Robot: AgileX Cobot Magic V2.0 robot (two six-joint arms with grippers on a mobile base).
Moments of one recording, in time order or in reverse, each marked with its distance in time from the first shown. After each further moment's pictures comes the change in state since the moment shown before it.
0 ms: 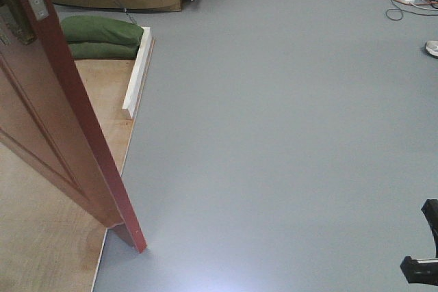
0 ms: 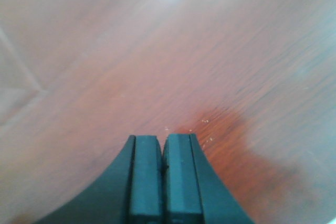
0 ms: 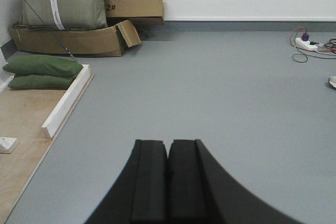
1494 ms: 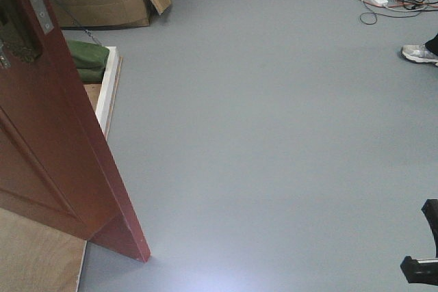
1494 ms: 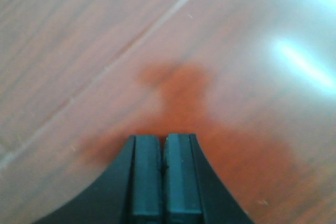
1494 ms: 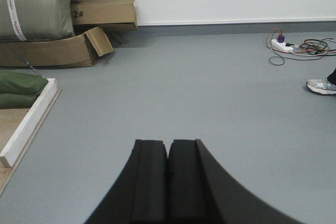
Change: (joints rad) left arm 0.007 -0.004 -0.001 -0.005 -0.014 -0.001; right arm 0.000 0.000 0.000 0.000 0.000 0.000
